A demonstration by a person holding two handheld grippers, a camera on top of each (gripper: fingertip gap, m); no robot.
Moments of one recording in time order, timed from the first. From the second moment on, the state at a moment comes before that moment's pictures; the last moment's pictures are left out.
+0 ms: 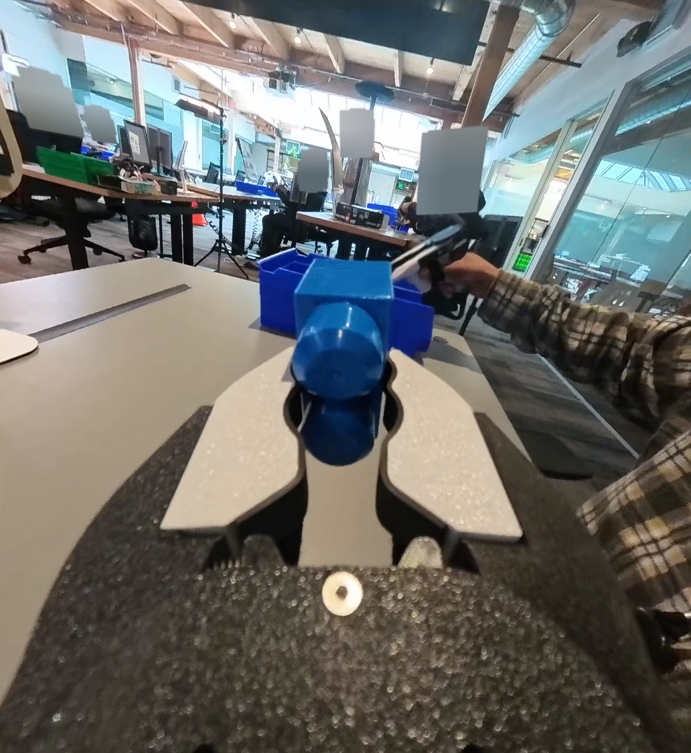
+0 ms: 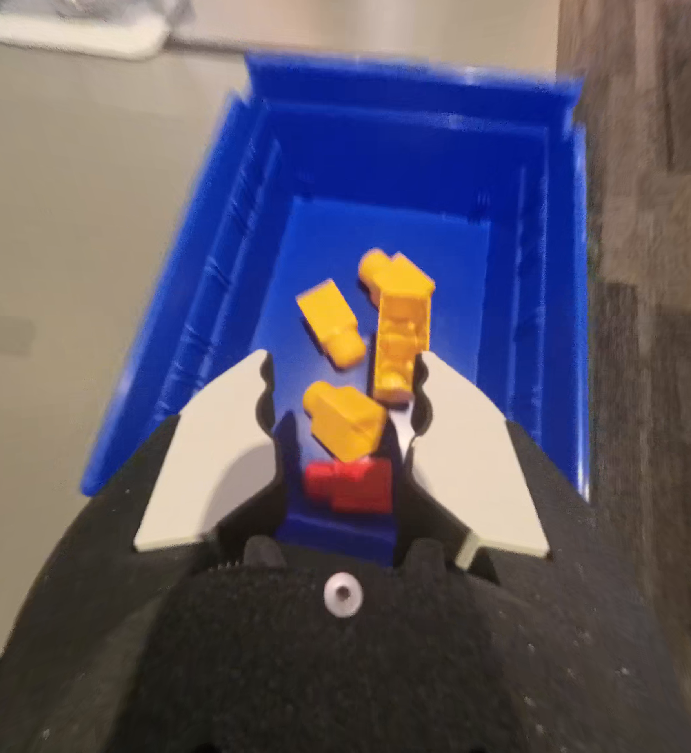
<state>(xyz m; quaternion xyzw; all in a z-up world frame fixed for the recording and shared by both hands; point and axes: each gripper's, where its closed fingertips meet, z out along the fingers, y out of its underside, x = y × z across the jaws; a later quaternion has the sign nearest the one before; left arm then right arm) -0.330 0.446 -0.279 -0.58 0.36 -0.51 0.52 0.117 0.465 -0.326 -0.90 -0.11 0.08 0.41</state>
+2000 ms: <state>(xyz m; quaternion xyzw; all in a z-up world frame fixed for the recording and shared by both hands) -0.296 0.431 -0.318 -0.62 0.43 -0.48 0.43 0.065 0.574 -0.236 -0.84 -0.16 0.10 0.50</state>
